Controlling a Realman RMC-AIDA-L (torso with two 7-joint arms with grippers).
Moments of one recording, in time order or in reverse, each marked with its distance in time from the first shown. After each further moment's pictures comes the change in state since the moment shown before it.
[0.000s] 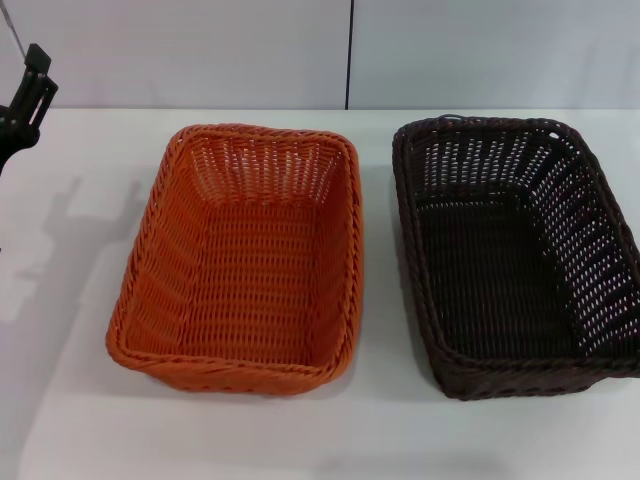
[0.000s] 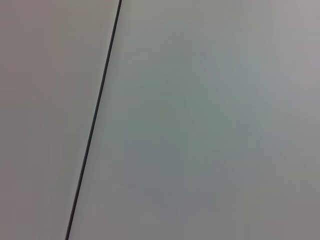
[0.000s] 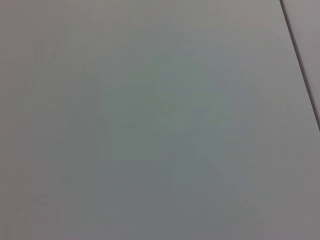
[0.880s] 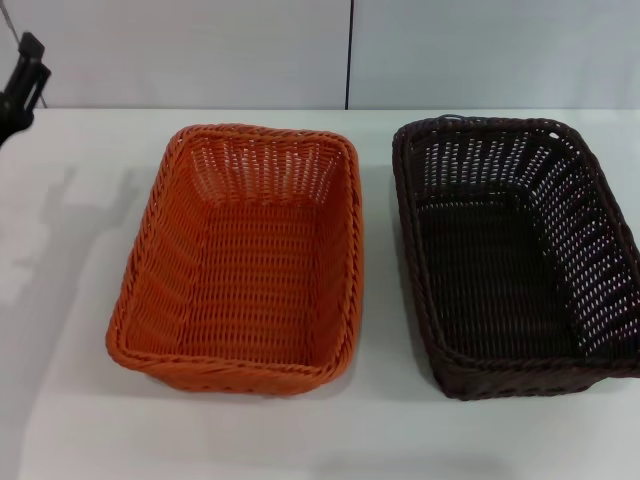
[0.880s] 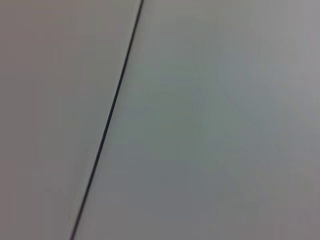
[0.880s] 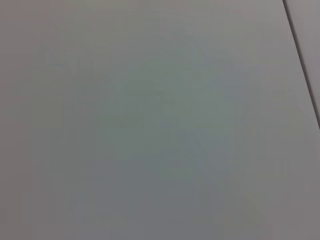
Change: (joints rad) left arm -0.010 0.003 -0.011 0.010 -0.003 -0.033 -0.004; right arm -0.017 0.000 -0.022 0.008 0.004 -0.022 0.006
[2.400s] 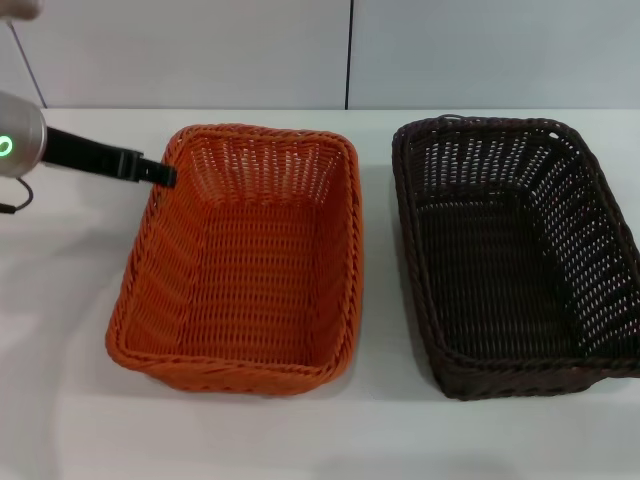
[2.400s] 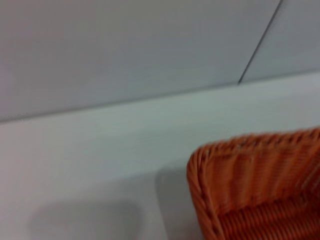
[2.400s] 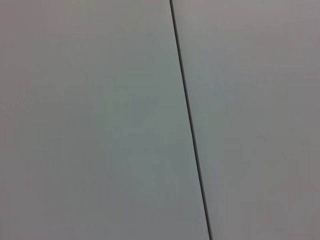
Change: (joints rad) left arm -0.202 0.022 -0.553 1.018 2.819 -0.014 -2.324; right arm -0.215 -0.016 -0.026 -0.038 0.011 0.104 0.037
